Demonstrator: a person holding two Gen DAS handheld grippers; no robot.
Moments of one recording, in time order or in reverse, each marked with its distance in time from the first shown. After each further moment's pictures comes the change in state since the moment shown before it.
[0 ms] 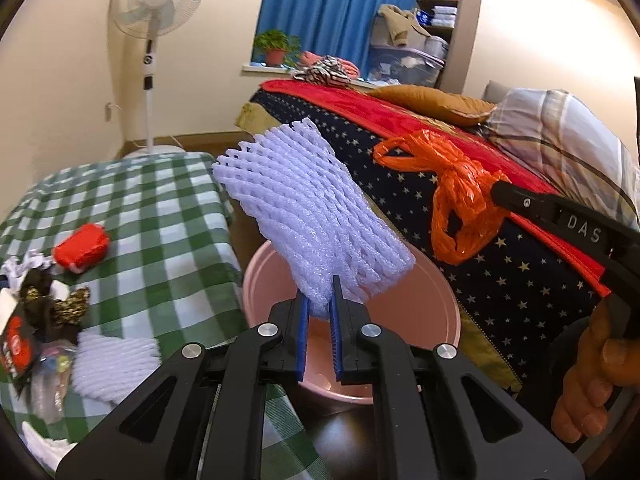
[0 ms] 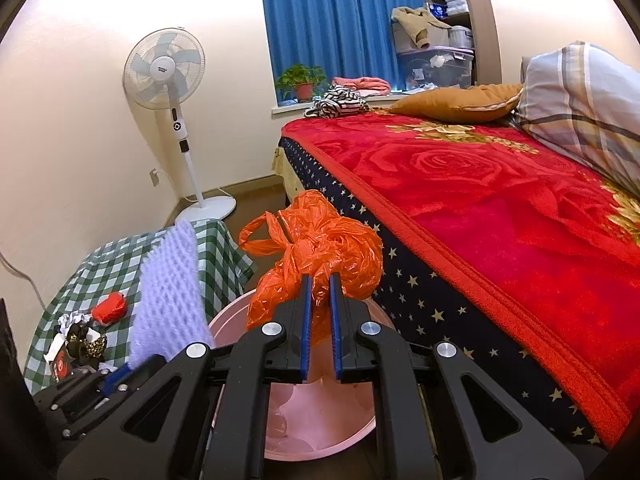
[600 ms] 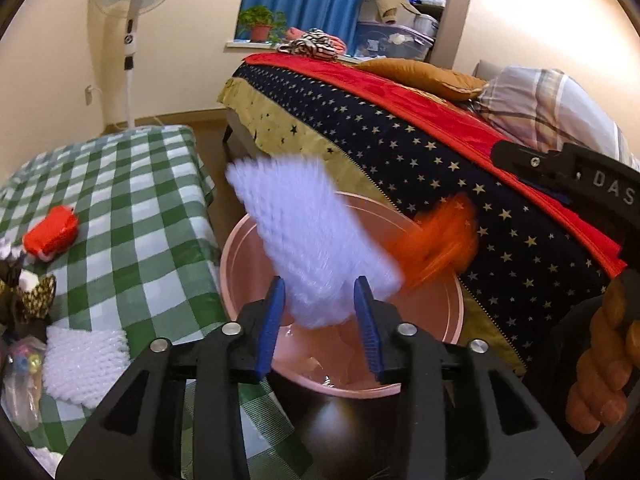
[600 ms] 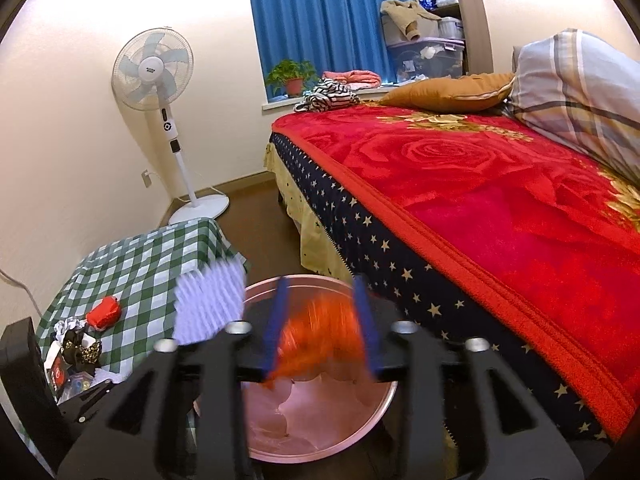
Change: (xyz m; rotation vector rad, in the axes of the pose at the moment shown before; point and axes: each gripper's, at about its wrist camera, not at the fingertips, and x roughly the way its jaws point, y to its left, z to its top) left arm 0.027 0.003 -0.011 0.003 0.088 -0.045; right arm 0.006 -0.004 0.000 0.029 0.007 -0.023
